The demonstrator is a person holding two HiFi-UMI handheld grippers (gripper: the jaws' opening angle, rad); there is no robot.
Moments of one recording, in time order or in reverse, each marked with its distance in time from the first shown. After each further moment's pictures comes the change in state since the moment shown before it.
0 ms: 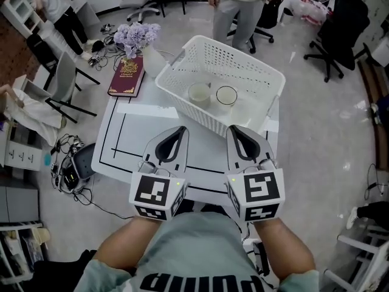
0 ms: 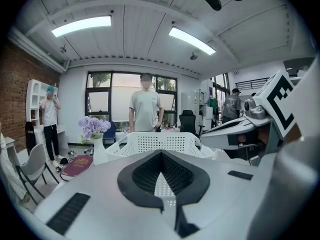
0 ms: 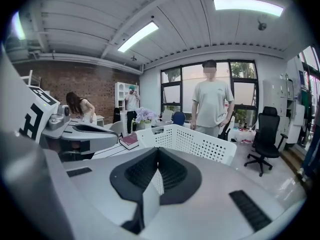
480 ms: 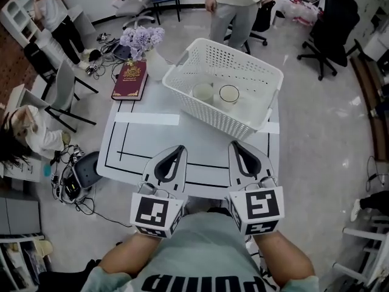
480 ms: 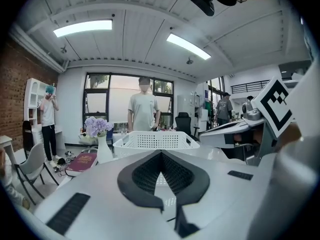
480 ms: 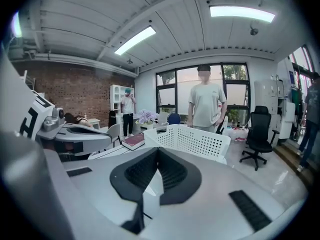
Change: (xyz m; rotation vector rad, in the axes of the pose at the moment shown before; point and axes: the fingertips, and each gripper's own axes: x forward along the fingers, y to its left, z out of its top) left arm -0.069 0.004 -0.022 0.001 -0.020 -0.040; right arm -0.038 0.050 -0.017 0.043 -0.028 -0.061
